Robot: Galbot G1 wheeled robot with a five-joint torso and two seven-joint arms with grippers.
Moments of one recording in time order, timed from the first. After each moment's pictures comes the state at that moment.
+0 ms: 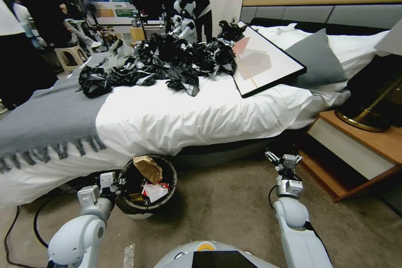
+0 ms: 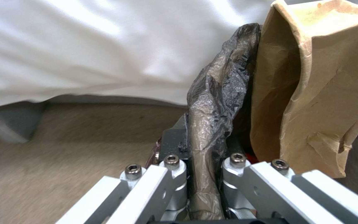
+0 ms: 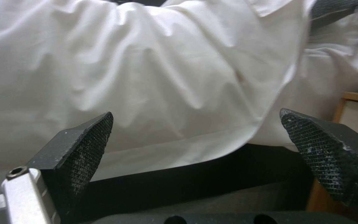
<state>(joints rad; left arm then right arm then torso) 1.62 -1.41 -0.92 -2.31 -0.35 0.74 0.01 -1.42 1.45 0.70 1.90 0.03 0.19 0.16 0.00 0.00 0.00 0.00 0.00</state>
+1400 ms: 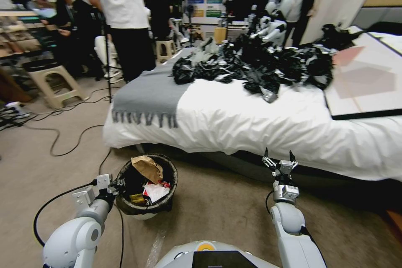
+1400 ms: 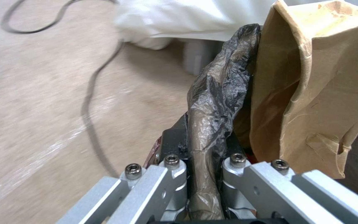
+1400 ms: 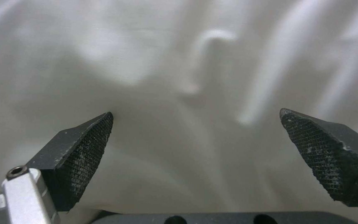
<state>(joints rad) 1.64 -1.42 -0.95 -2.31 -0.47 0.74 -0.03 -1.43 1.46 0.69 1.87 0.02 0.21 0.15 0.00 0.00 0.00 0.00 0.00</state>
